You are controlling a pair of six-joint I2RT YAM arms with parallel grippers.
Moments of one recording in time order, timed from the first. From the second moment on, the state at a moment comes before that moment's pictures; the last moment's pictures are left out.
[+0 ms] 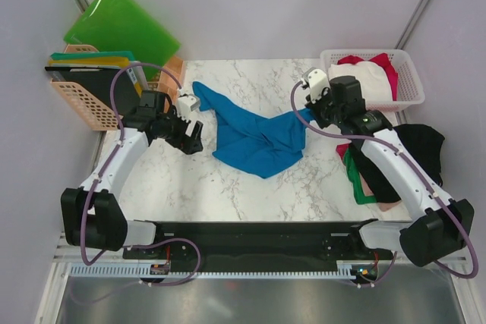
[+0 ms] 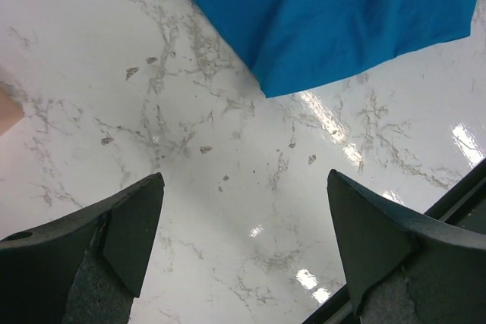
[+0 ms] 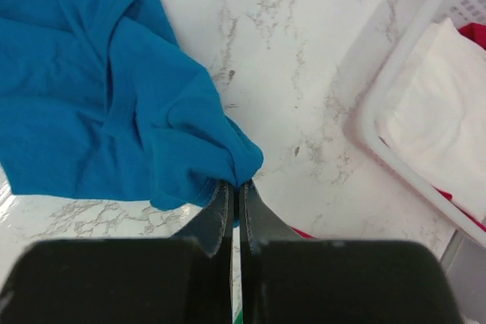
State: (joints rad) left arm -0.13 1.33 1.07 -0.70 0.46 0.39; right arm 0.37 1.27 1.19 -0.52 -0.06 -0.34
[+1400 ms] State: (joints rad) left arm -0.31 2.05 1.33 -0.66 1.00 0.27; right arm 0.26 1.36 1.22 -0.47 0.03 -0.33
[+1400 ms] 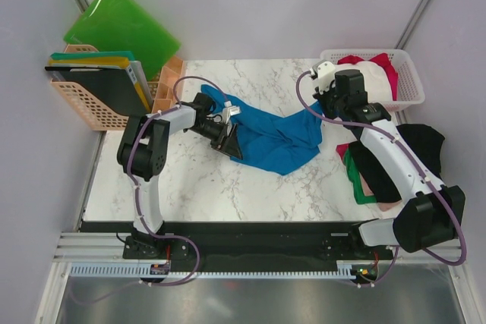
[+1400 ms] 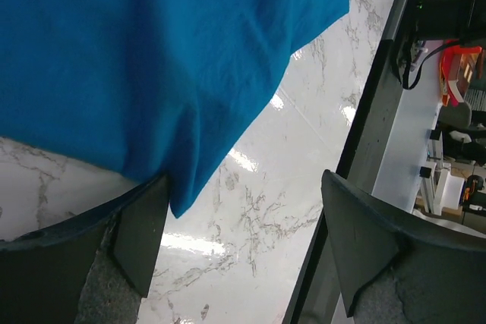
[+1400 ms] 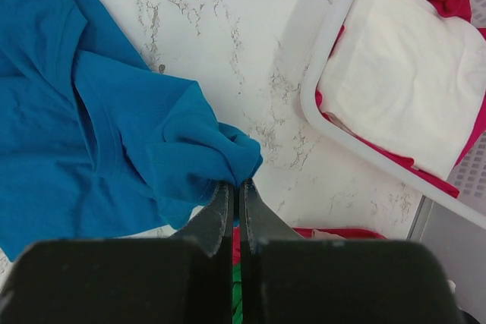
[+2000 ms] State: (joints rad) left arm -0.30 1.97 1.27 -0.65 0.92 0.27; right arm 0.26 1.36 1.20 -0.45 0.02 -0.33
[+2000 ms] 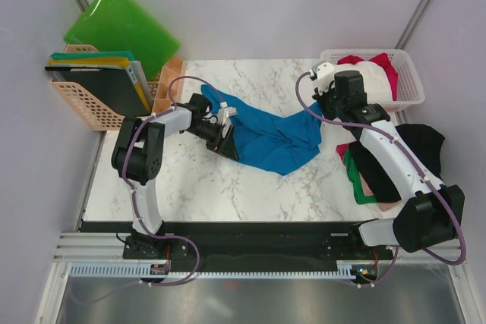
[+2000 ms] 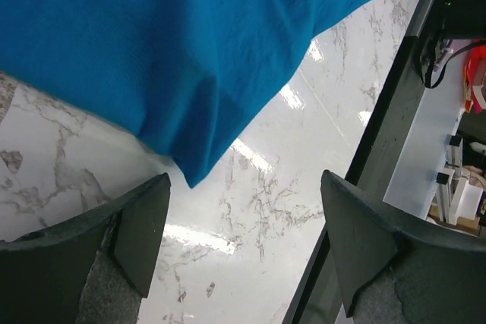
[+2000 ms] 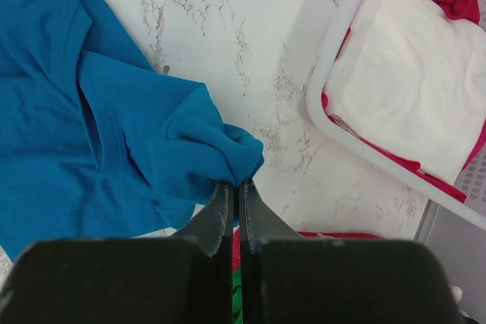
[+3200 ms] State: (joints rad) left arm 0.09 1.08 1.46 -0.71 0.66 0.45; right arm -0.01 1.04 1.27 -0.46 -0.01 -0.30
